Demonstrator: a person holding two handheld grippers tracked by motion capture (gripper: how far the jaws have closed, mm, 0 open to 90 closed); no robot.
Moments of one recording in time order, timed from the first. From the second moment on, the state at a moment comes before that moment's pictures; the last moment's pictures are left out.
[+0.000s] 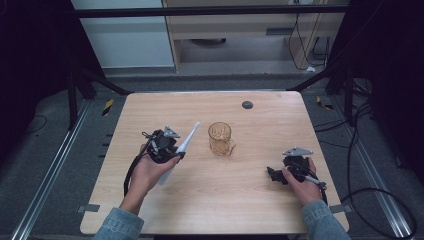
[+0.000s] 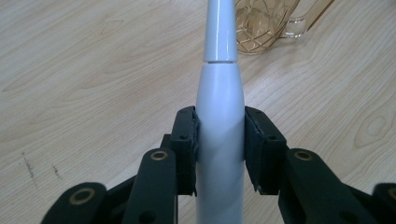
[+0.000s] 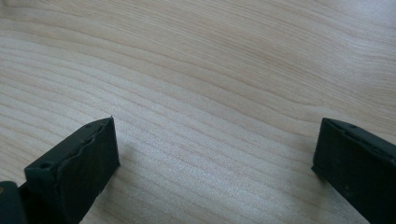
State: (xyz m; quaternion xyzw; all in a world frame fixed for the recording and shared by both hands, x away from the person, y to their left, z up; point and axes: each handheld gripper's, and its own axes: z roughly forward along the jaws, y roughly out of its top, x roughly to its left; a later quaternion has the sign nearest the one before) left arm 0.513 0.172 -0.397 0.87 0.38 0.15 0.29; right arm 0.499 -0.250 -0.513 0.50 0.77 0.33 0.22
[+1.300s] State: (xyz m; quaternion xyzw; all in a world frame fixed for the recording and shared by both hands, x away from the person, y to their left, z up) left arm 0.533 0.119 -0.346 0.85 0.34 0.18 0.35; right arm 0.499 -0.250 -0.513 0.50 0.77 0.33 0.21
